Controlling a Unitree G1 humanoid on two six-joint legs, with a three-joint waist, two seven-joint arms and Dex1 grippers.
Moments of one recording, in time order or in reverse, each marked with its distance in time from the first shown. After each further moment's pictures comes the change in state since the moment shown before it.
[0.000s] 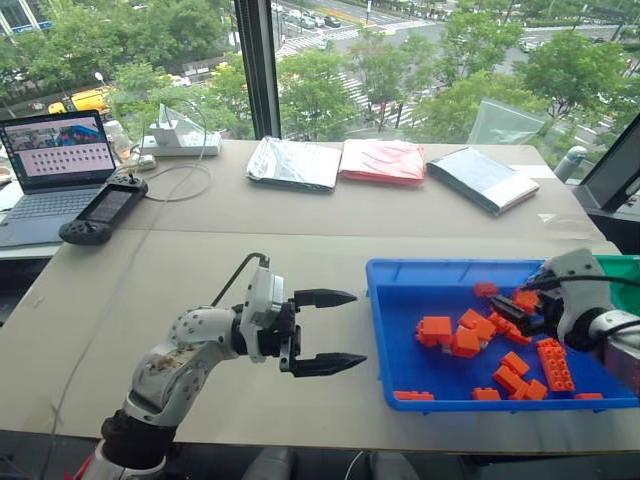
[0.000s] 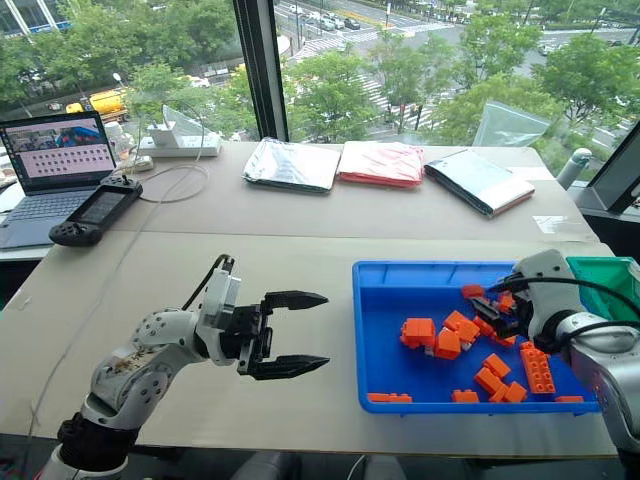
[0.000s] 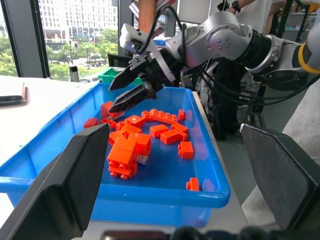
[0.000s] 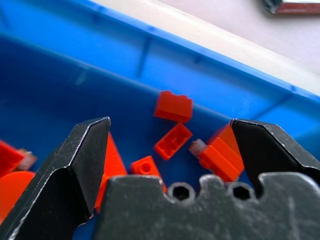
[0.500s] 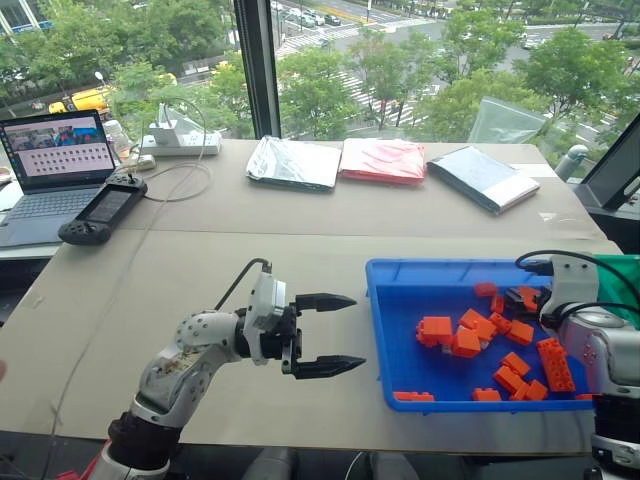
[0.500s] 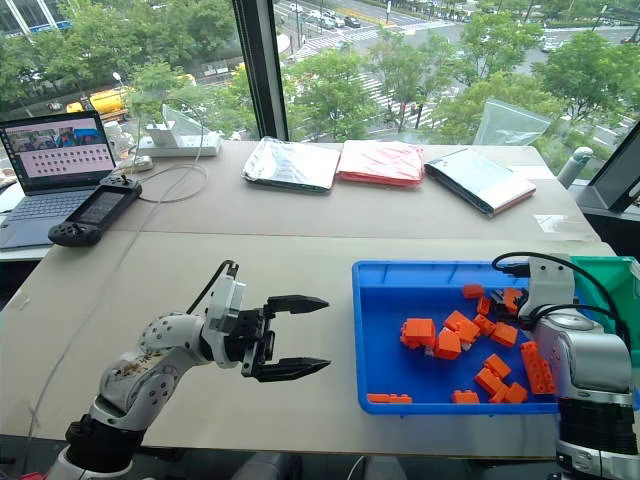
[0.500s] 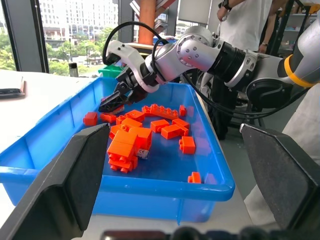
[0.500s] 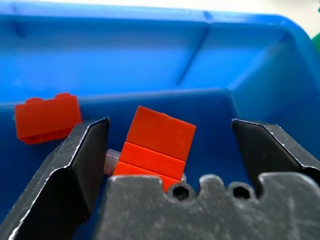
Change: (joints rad) left arm 0.020 -0.009 -0.010 0.042 0.025 -0.037 -0.018; right arm -0.171 0.242 -0.026 0.224 -0.154 0.065 -0.237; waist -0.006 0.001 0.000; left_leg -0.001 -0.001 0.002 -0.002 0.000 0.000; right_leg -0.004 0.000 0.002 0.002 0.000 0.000
